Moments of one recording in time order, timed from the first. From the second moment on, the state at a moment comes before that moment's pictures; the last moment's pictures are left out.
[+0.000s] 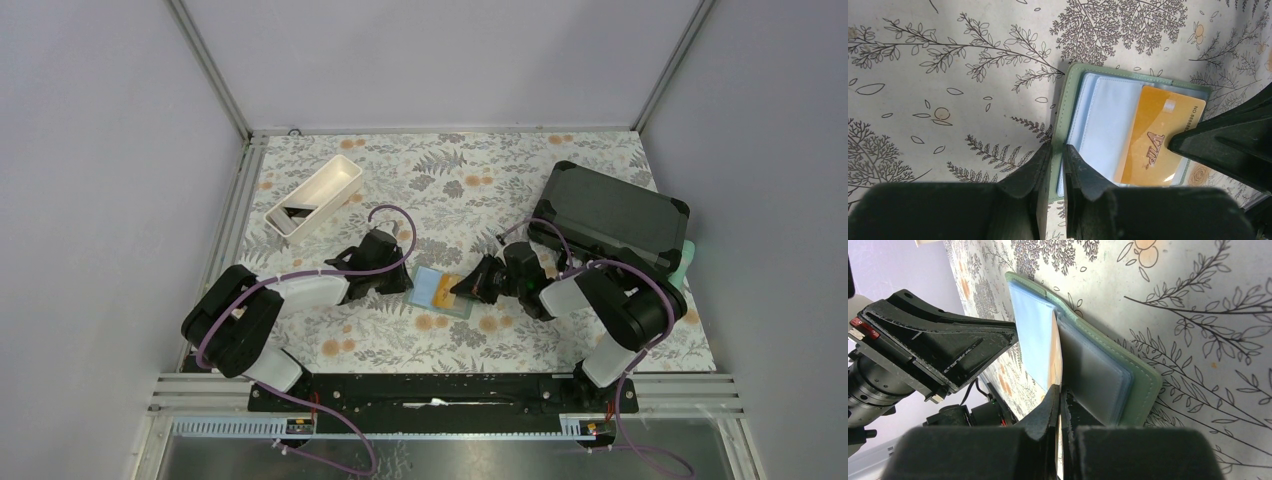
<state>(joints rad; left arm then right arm) -0.66 1.50 0.63 0.01 0.05 -0.70 0.56 1.67 0.41 0.65 -0.44 1.10</state>
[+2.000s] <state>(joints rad) -0.66 1.46 0.63 -0.01 0.06 -0.69 0.57 1.68 0.48 0.56 -0.43 1.08</state>
